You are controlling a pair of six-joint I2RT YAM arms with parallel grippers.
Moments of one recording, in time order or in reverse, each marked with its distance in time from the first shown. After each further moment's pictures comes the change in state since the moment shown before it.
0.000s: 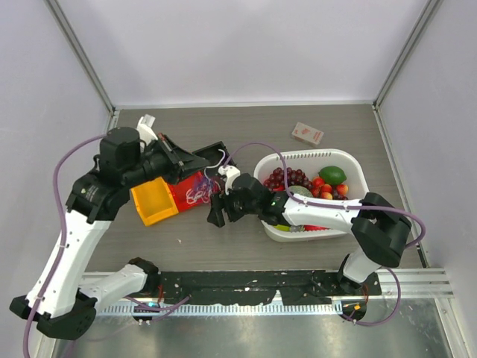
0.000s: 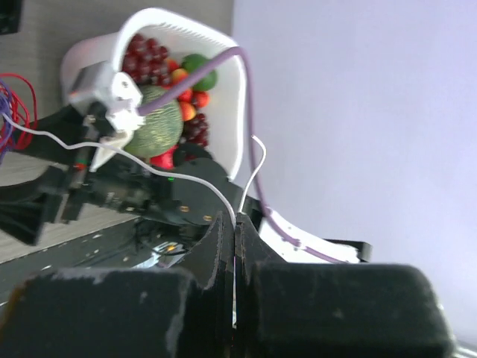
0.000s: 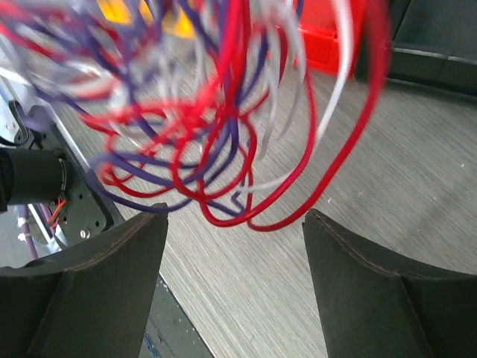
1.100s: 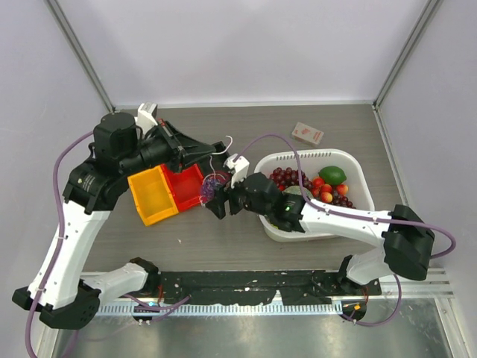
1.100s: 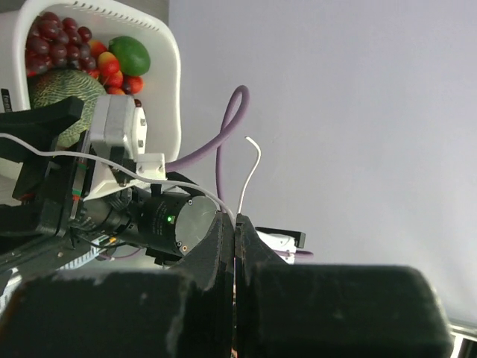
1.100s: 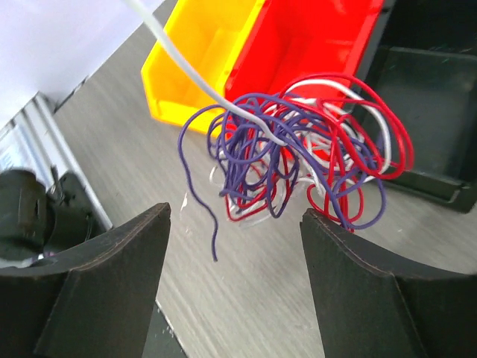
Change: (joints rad) left arm 0.000 0.079 0.175 0.041 0.098 -0.130; right arm 0.041 -0.176 -0.040 0.130 0.144 -0.084
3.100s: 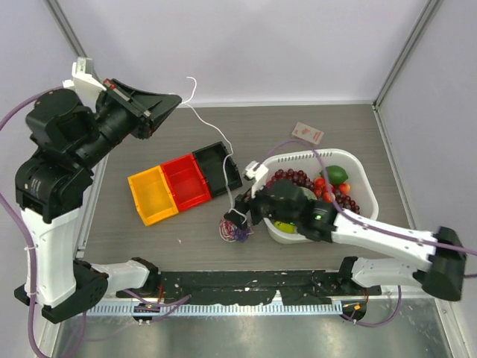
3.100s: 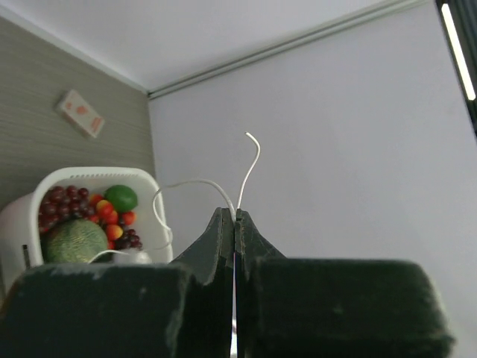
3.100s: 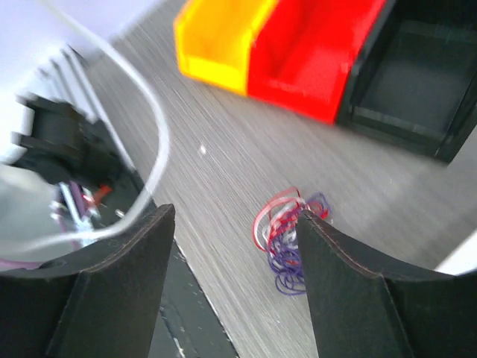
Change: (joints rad) left arm 0.000 0.152 0.602 -0.147 -0.333 0.134; right arm 0.007 -0.206 -0.090 -0.197 -0.034 -0.047
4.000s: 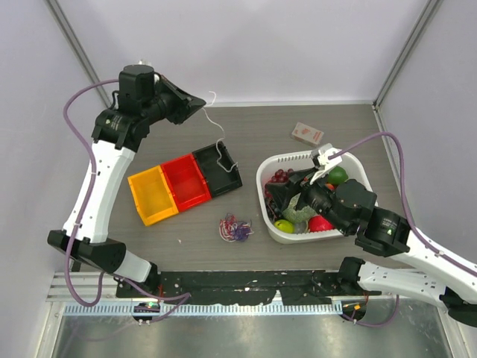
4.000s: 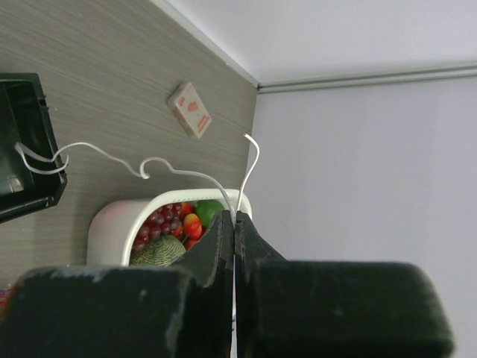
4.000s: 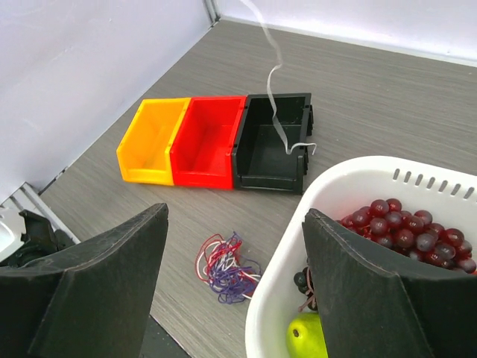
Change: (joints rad) left arm 0.131 0.250 -0.237 0.114 0.049 0.072; right arm -0.001 -0.464 0.137 -0.293 0.378 -0.029
